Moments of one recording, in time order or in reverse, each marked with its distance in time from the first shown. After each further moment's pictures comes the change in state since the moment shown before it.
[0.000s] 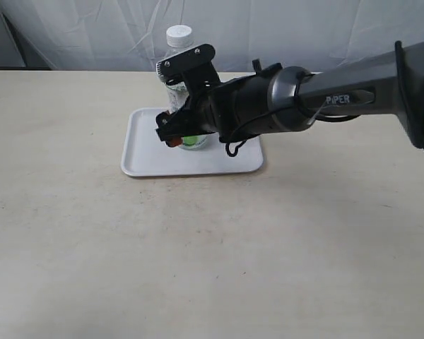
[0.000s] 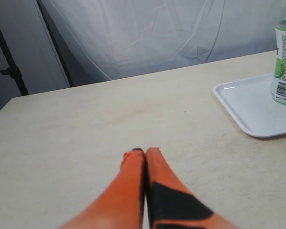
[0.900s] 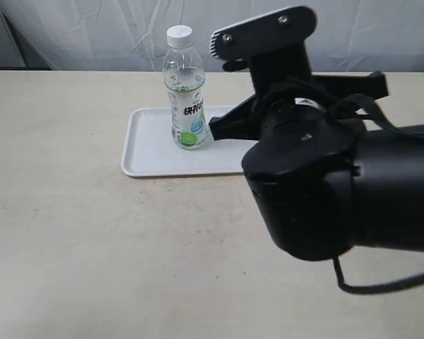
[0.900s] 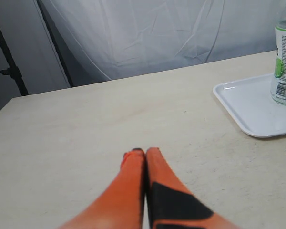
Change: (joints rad) left arm 0.000 0.000 0.000 0.000 0.000 0.000; right arm 0.399 -0.580 0.445 0.004 -0.864 0.215
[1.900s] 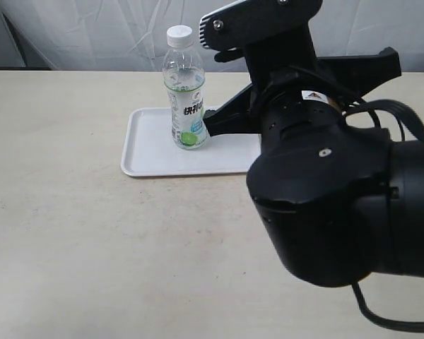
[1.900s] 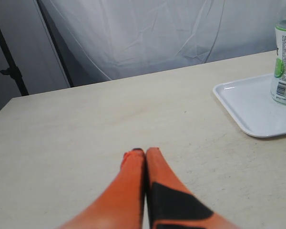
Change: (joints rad) left arm 0.000 0.000 0.000 0.000 0.000 0.000; right arm 0.063 -0.044 0.002 -0.059 -0.048 -0.053
